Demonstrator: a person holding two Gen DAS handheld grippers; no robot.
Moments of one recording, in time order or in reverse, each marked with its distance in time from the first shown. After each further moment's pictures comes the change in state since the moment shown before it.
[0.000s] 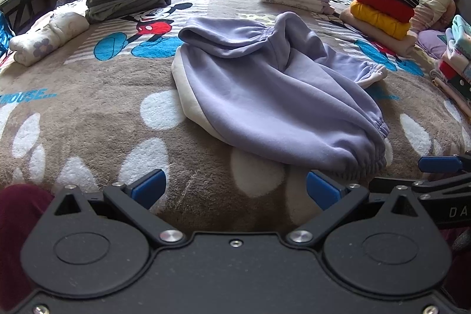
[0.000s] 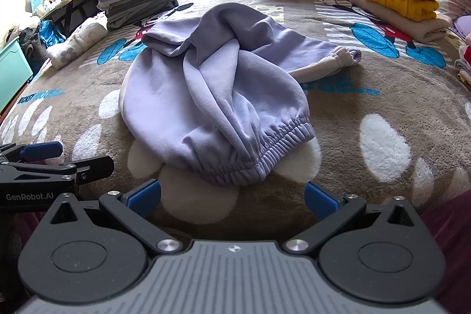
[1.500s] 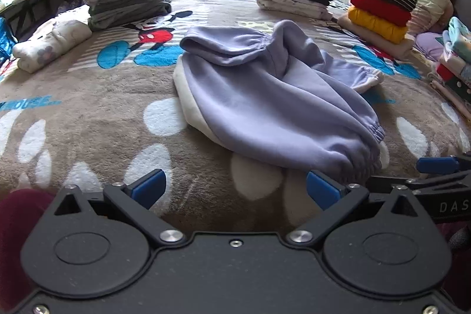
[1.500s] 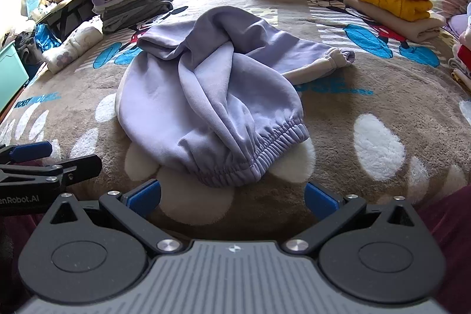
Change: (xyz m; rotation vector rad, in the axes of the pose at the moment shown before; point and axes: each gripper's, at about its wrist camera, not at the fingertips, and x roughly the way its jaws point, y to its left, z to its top) left arm -0.010 -0.003 0.000 0.009 -0.026 0.004; right arm -0.003 -0.001 0.000 0.009 -0.012 -0.019
